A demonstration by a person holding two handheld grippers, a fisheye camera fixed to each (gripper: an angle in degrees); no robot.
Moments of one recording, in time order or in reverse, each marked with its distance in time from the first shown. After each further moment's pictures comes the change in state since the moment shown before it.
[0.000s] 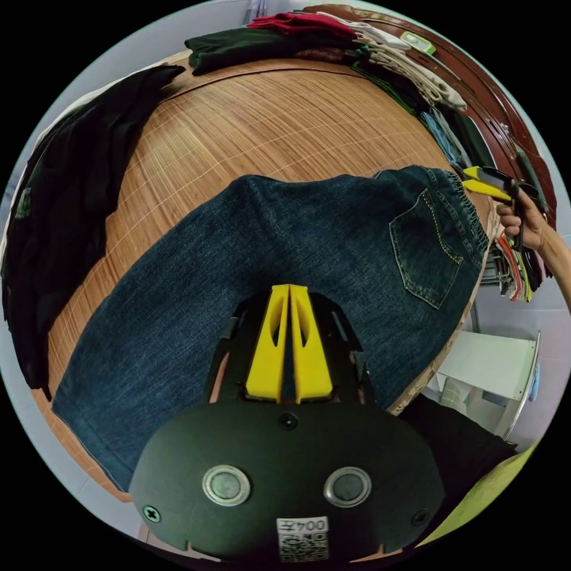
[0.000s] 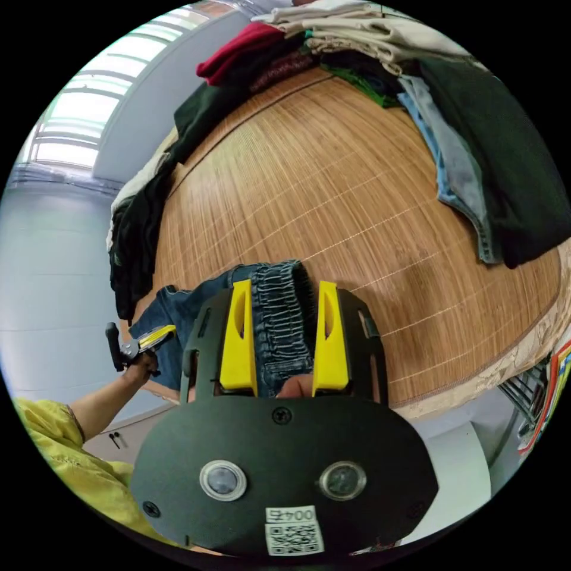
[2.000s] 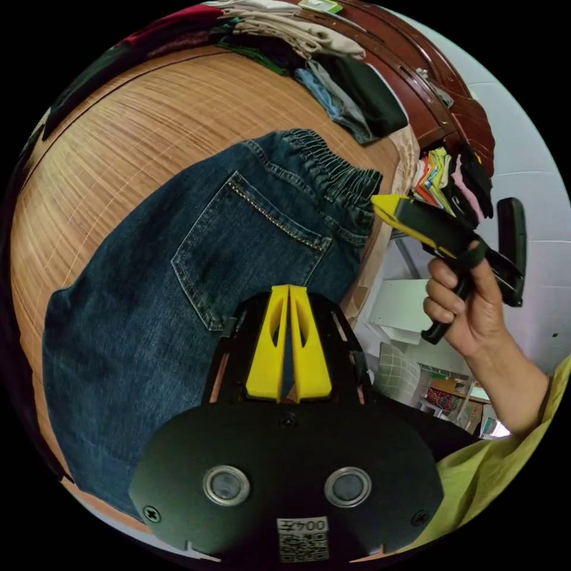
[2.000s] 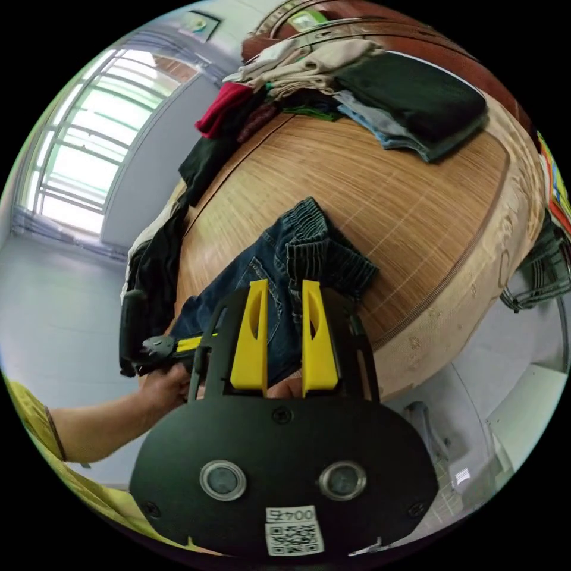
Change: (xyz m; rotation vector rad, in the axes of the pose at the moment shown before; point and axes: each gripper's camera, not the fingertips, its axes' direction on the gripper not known) left arm 0.129 -0.091 -0.024 -0.147 0.283 0.294; right arm 0.078 0.197 -0.121 0.319 -0.065 0.212
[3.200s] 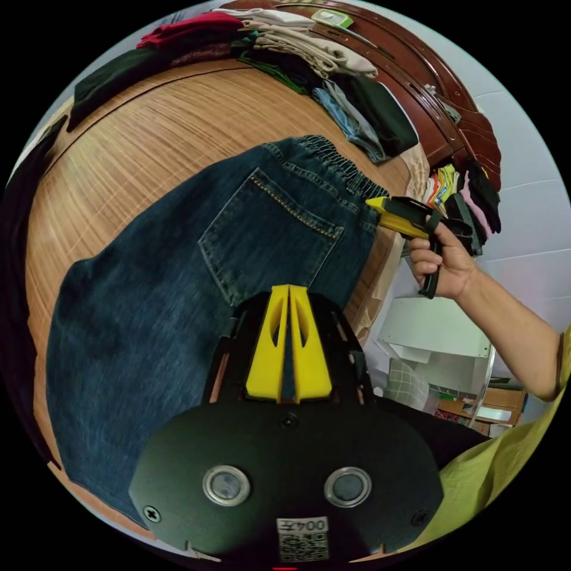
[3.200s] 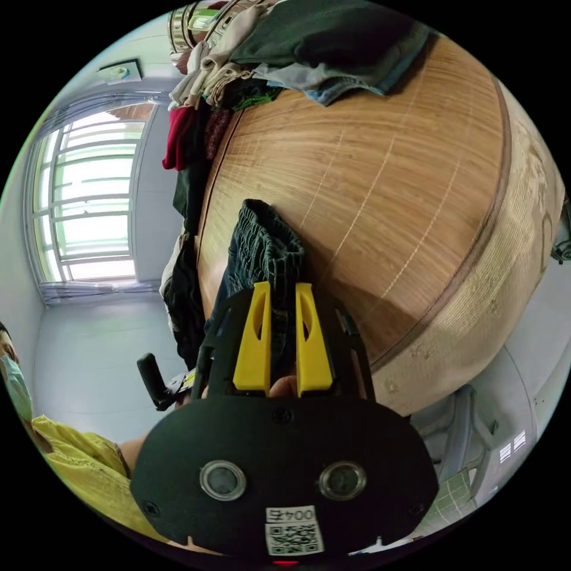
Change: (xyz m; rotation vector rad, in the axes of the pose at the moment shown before) left arm -0.030 0.010 0.137 0.117 -0.060 -0.049; right arm 0.114 -0.011 0.183 -0.095 -0.269 0.248
